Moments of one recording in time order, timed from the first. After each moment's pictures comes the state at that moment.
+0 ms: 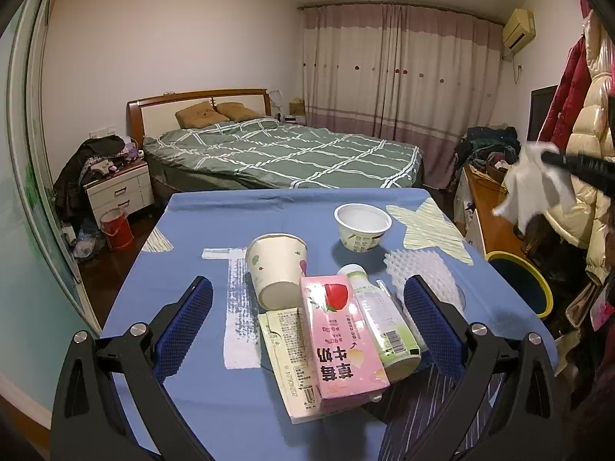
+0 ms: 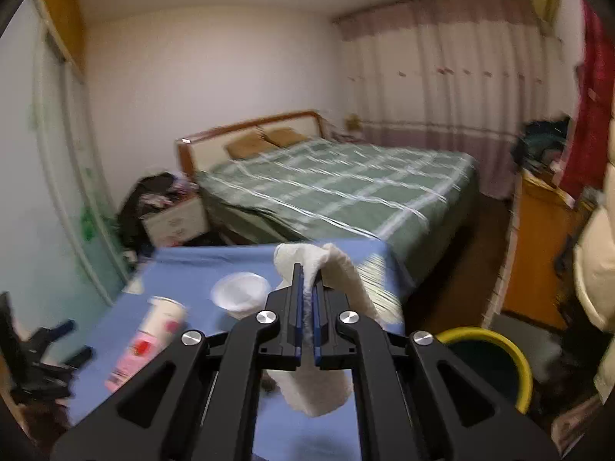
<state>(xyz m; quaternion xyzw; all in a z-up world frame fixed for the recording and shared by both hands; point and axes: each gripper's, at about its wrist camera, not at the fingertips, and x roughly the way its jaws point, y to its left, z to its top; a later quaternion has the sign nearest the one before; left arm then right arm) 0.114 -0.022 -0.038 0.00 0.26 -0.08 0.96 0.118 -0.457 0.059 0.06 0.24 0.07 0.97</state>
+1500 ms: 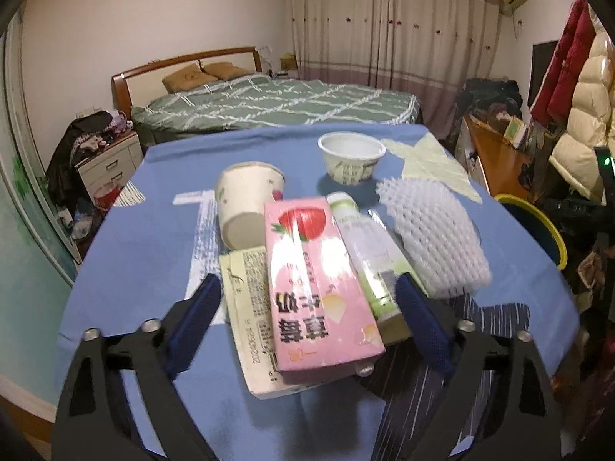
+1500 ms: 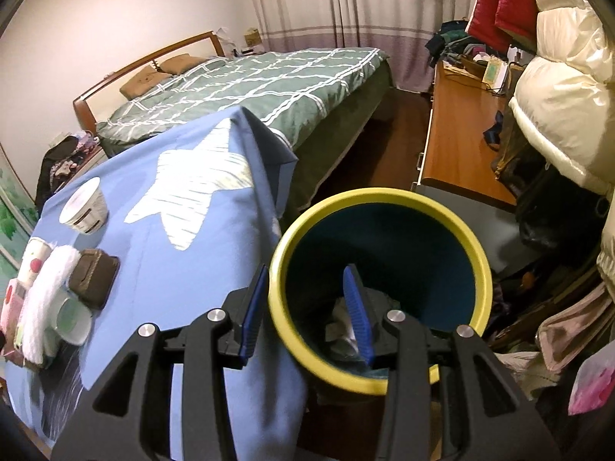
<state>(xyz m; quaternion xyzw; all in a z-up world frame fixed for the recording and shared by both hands) 0.138 -0.055 -0.103 0.03 0.35 -0.09 0.93 0.144 -0.558 -0.101 0.11 0.39 -0.07 0.91</state>
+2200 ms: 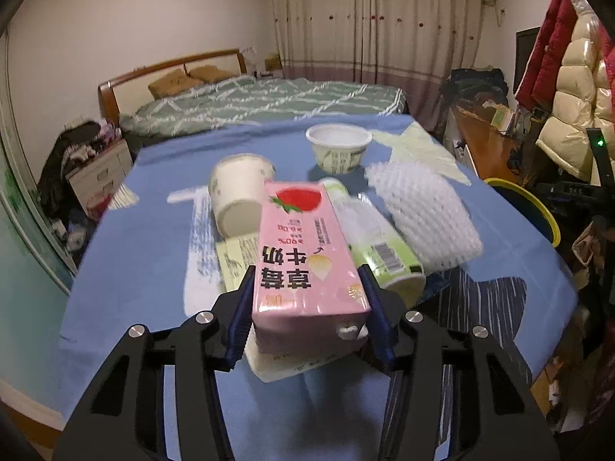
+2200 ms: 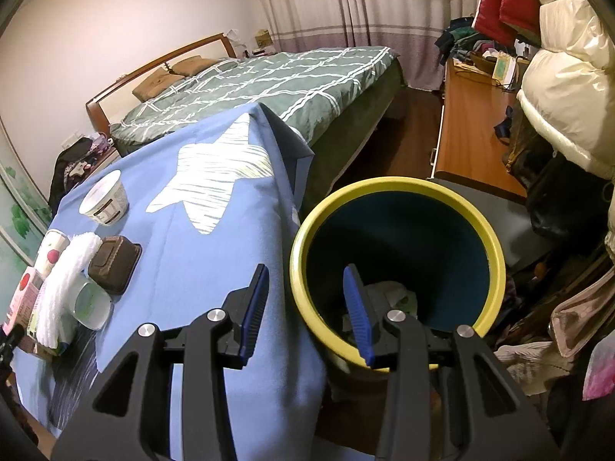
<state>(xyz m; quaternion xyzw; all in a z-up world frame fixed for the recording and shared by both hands) 0.125 -0.050 -0.102 0.05 0.33 -0.11 0.93 0.128 -0.549 -0.102 0.12 0.39 -0.05 0.91</state>
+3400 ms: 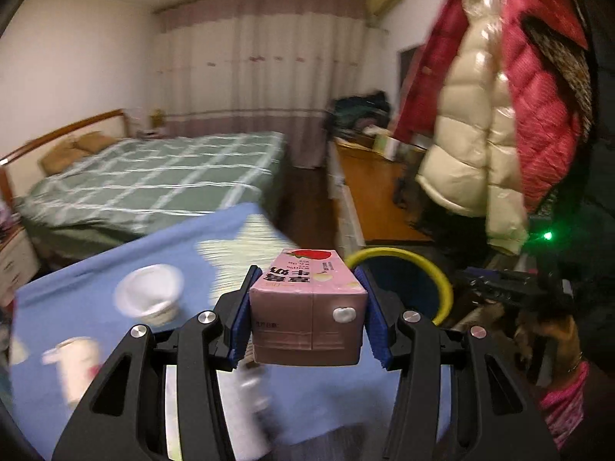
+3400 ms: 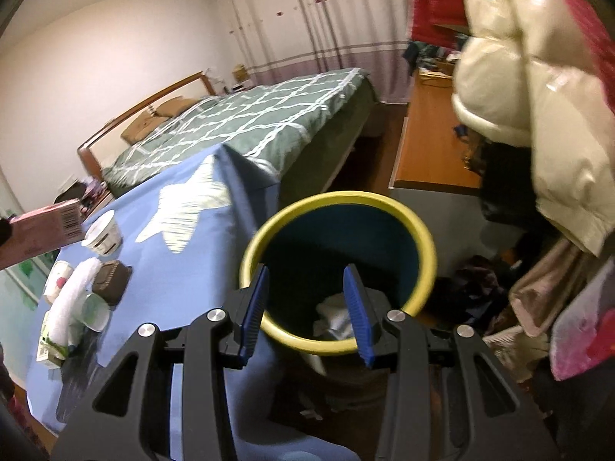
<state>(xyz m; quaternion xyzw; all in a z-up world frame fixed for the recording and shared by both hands) 0.162 -0.243 0.011 0.08 0.26 -0.34 0.90 0.057 -0.611 -0.088 0.17 0.33 -0.09 0.92</state>
